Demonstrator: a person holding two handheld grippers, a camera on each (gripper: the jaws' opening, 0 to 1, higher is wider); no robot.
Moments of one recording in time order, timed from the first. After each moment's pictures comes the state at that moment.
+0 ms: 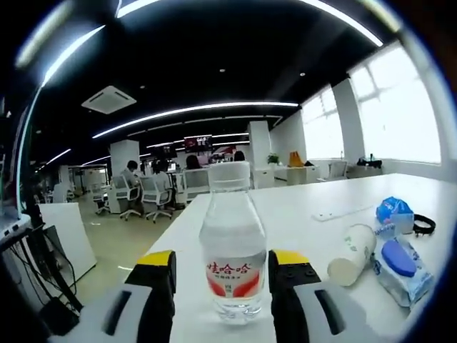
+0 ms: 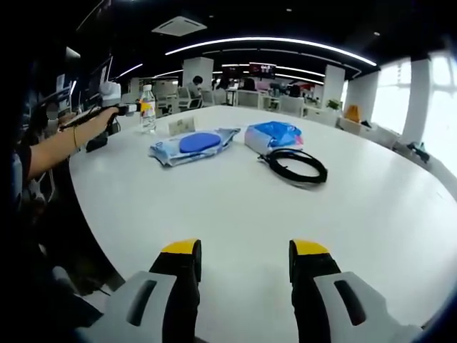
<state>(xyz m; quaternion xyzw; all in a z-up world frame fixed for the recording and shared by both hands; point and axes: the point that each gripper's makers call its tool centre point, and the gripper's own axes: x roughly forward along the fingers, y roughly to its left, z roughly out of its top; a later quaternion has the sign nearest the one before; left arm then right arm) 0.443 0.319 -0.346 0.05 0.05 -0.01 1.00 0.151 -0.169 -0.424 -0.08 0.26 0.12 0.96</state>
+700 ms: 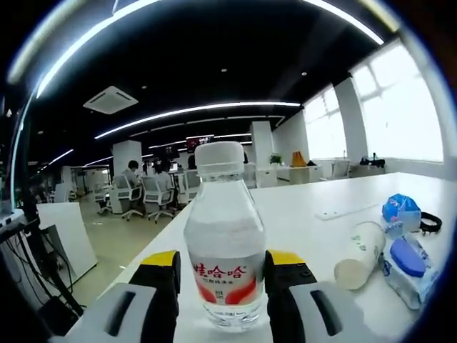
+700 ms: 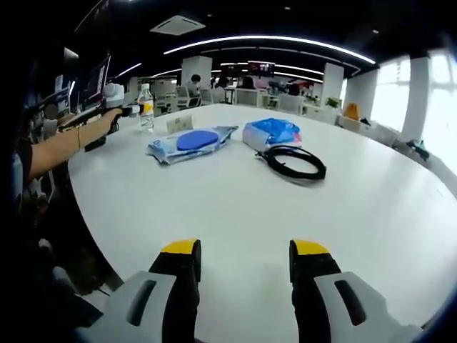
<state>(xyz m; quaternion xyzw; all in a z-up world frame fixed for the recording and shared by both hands) 0.456 0.312 -0.358 0.05 0.05 0.00 1.00 0.153 -0.174 -0.428 -0.08 0.26 0.12 0.95</state>
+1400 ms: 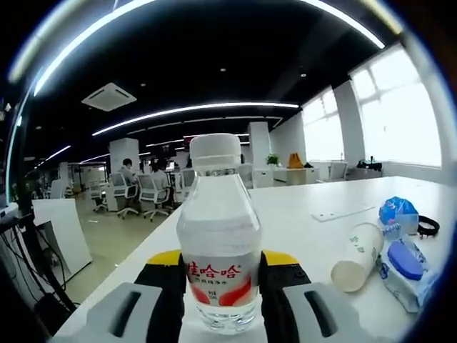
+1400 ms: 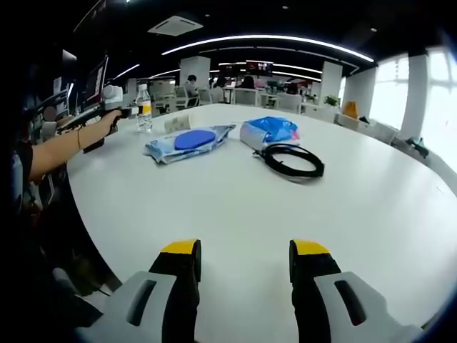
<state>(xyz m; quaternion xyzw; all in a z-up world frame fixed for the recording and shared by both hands) 0.463 0.309 -0.361 0.04 0.05 -0.02 1.00 0.156 -0.178 -0.431 -0.08 0.26 0.12 0.95</state>
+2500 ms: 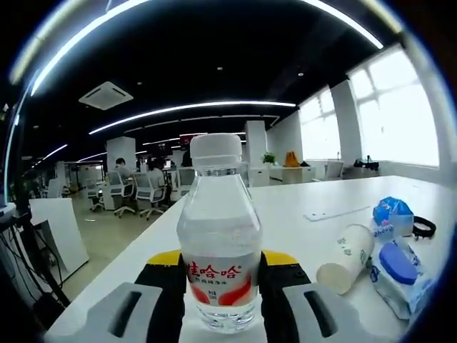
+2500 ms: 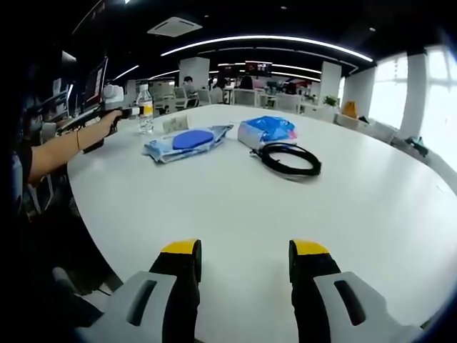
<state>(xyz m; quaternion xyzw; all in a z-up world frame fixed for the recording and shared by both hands) 0.457 0.289 -0.362 0.04 0.06 -0.03 1.00 0.151 -0.185 -0.432 -0.07 0.26 0.11 0.96</state>
